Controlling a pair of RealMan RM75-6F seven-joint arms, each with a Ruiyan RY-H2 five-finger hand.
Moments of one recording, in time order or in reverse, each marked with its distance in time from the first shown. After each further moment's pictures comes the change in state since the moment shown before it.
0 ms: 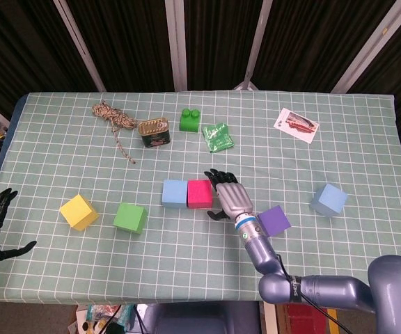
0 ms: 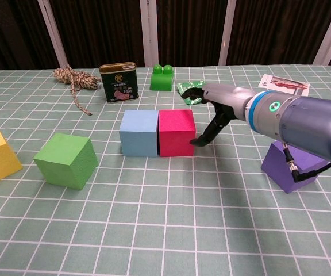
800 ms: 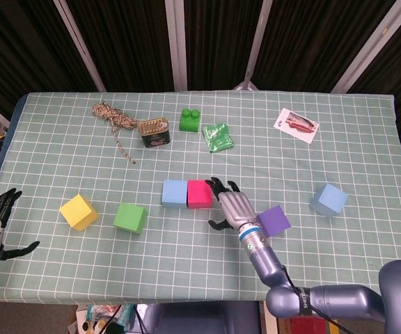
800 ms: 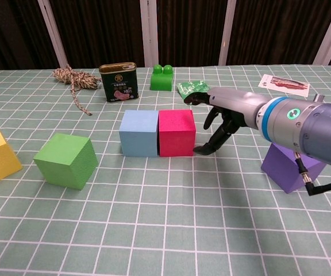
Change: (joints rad) left arm -0.008 -0.003 0.004 -0.001 0.007 -0.009 0.005; right arm -0.047 0.022 -0.028 -0.117 -0.038 0.044 0.005
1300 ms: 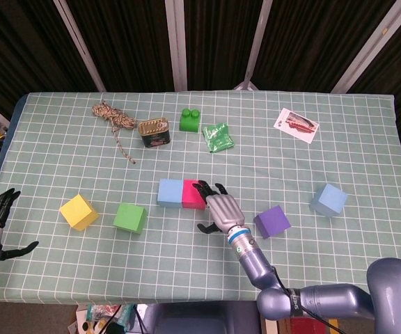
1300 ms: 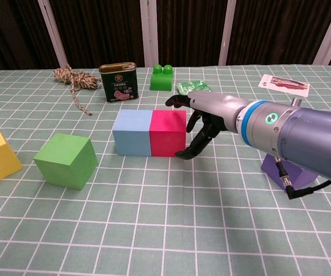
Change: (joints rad) left arm 0.002 0.005 0.000 -0.001 -0.003 0.000 -0.010; right arm 0.029 -0.053 0.014 0.013 0.003 -0.002 -0.028
